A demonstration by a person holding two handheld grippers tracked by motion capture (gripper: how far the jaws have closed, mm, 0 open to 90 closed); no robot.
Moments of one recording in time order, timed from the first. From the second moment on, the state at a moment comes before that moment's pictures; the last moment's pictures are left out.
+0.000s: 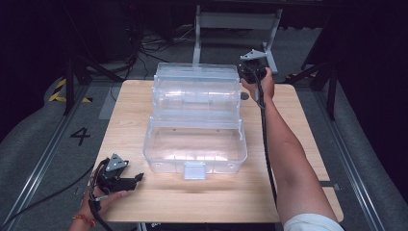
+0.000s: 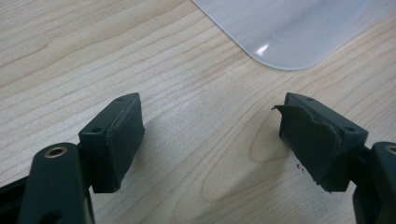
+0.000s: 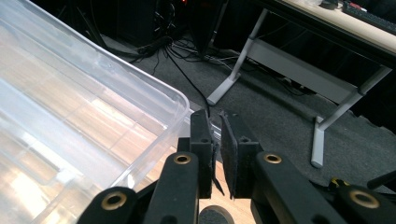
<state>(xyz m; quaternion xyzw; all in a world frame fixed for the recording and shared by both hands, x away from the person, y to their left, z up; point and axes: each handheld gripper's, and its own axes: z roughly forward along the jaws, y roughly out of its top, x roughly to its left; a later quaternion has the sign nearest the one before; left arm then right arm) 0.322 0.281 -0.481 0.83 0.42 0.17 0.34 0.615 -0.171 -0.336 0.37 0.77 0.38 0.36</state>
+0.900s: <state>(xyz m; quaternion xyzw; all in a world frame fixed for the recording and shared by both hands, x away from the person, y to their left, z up) 0.322 0.281 -0.481 0.82 0.42 0.17 0.34 0.550 -0.198 -0.316 0.33 0.78 0.38 0.37</state>
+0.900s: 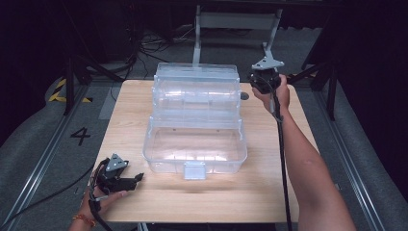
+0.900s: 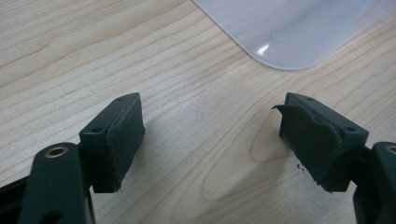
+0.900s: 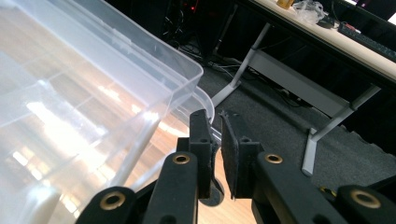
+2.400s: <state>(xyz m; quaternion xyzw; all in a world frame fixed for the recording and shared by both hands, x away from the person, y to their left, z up) 0.319 0.281 -0.481 0.82 0.43 0.17 0.33 0.461 -0.239 -0.367 0.29 0.82 0.39 0.31</state>
